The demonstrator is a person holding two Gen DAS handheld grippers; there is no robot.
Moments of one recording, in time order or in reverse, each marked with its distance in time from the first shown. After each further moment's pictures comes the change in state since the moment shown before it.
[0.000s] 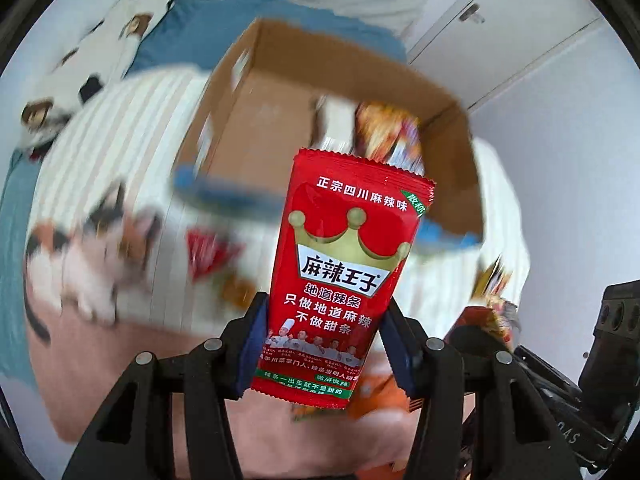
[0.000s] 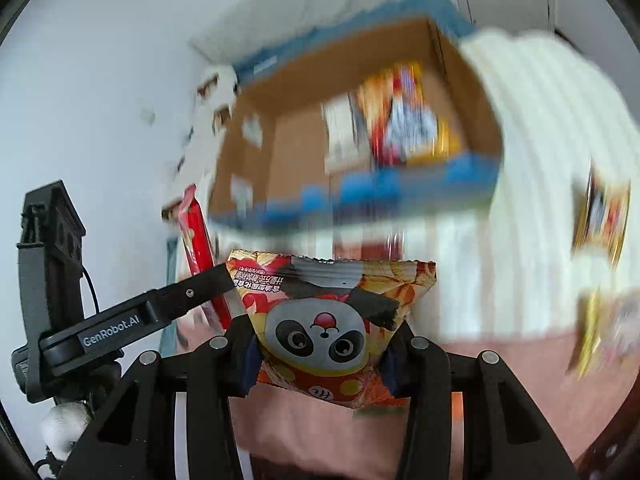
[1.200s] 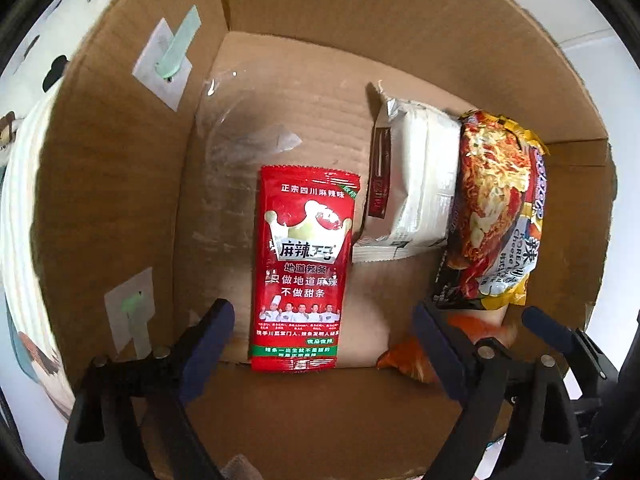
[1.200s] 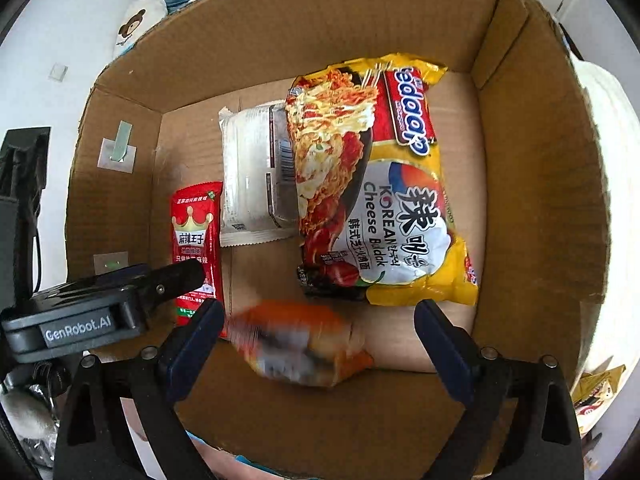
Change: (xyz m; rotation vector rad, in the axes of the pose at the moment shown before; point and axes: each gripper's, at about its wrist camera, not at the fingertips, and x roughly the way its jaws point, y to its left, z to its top) left arm 0.169 0.036 0.152 -0.046 0.334 0.143; right arm 0.161 -0.042 0.155 -0.046 0.313 -0.272
